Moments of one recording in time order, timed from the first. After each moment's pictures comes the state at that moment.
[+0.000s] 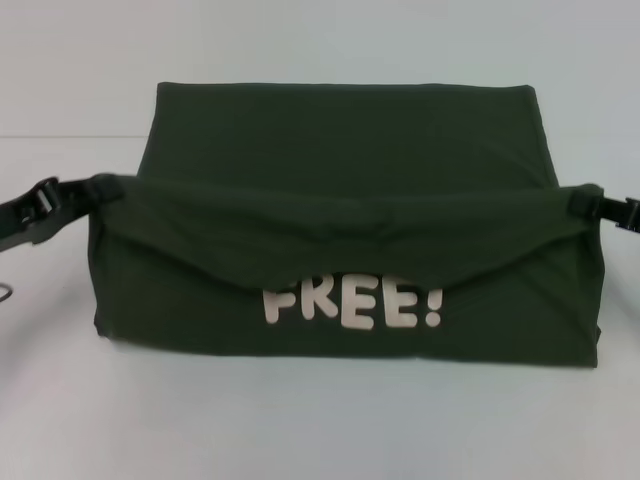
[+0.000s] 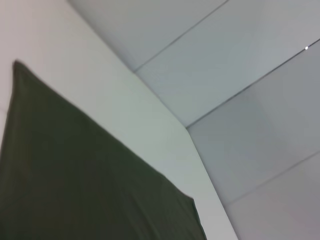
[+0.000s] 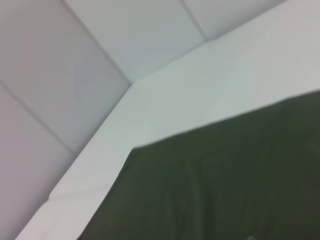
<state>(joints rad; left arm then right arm) -0.55 -2.00 0.27 0.58 2.07 1.46 -2.09 0.54 2.02 -0.39 -0.63 -2.06 -1.34 1.88</state>
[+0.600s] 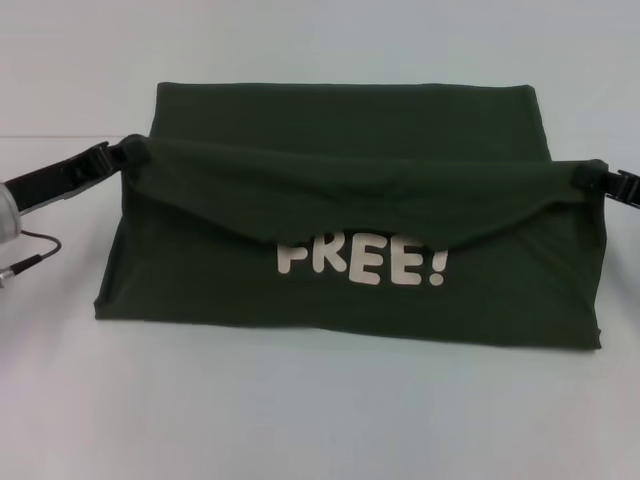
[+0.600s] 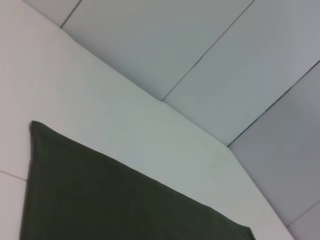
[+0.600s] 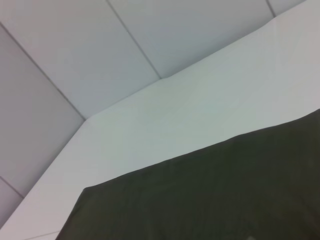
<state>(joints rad) -0.65 -2.06 0.32 0.58 2.06 1.16 -1.96 0.57 2.06 -0.40 -0.62 -2.02 -1.13 1.88</state>
